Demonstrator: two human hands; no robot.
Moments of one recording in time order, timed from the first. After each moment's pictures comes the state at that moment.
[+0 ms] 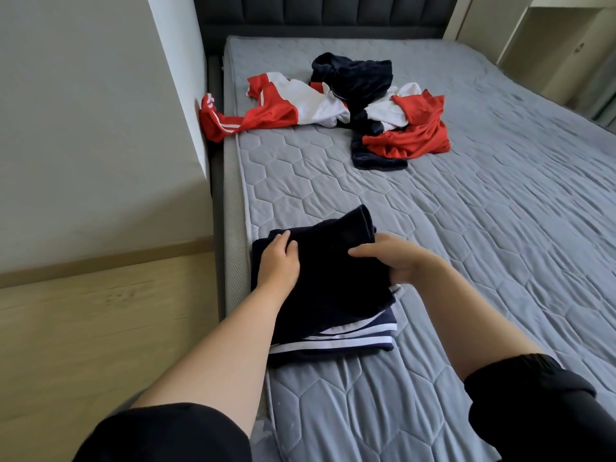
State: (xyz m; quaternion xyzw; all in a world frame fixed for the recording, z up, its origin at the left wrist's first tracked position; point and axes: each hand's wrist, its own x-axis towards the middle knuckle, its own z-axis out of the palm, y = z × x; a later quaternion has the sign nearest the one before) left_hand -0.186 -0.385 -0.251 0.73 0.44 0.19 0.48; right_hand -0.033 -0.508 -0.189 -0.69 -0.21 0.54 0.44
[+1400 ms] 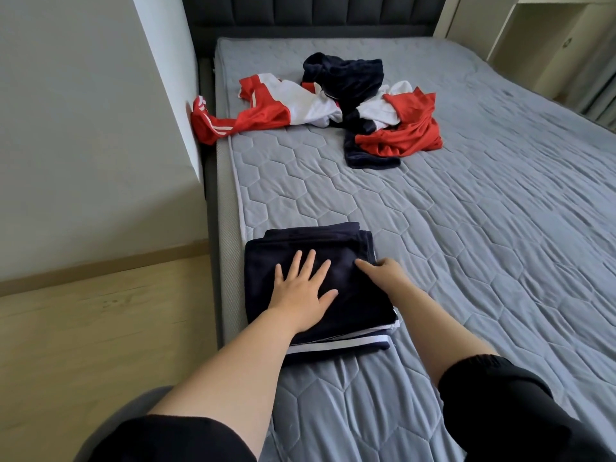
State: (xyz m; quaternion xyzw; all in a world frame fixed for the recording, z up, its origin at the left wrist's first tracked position) left_hand -0.184 -0.417 -0.287 0.95 0.26 -0.07 0.13; right_hand -0.026 -0.519 -0.267 -0.85 -0.10 0.35 0.39
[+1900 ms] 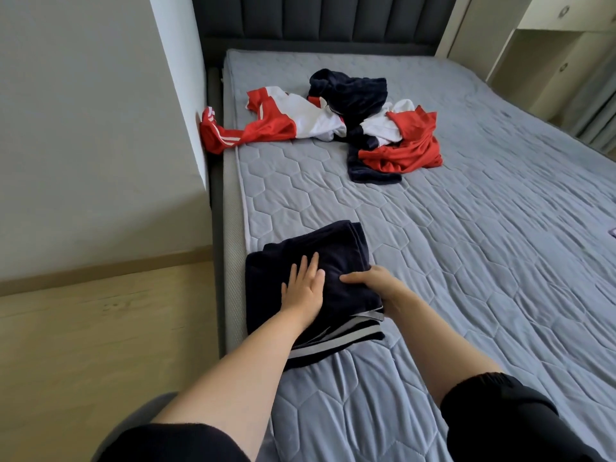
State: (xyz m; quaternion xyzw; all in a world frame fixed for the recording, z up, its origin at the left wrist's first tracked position) left_hand -0.172 -0.417 -0.263 0.81 0.36 0.04 0.46; right_hand -0.046 -0.512 -0.229 -0.68 -0.11 0.50 0.52
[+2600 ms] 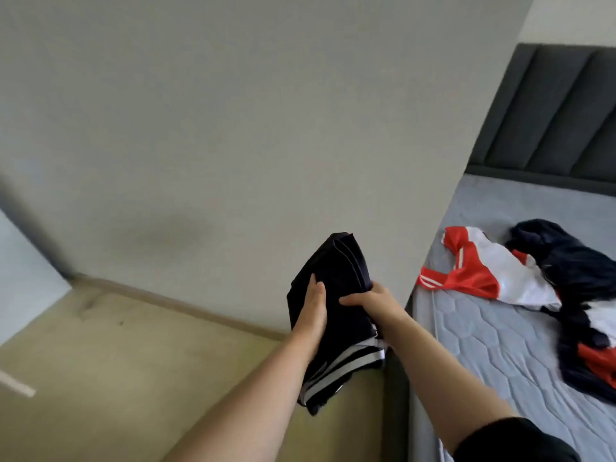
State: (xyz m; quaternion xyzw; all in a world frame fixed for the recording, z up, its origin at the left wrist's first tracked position) left_hand -0.422 -0.142 0.004 0.43 0.52 0.36 0.65; right_hand -0.299 -0.165 0.037 -0.60 -0.35 0.56 0.46
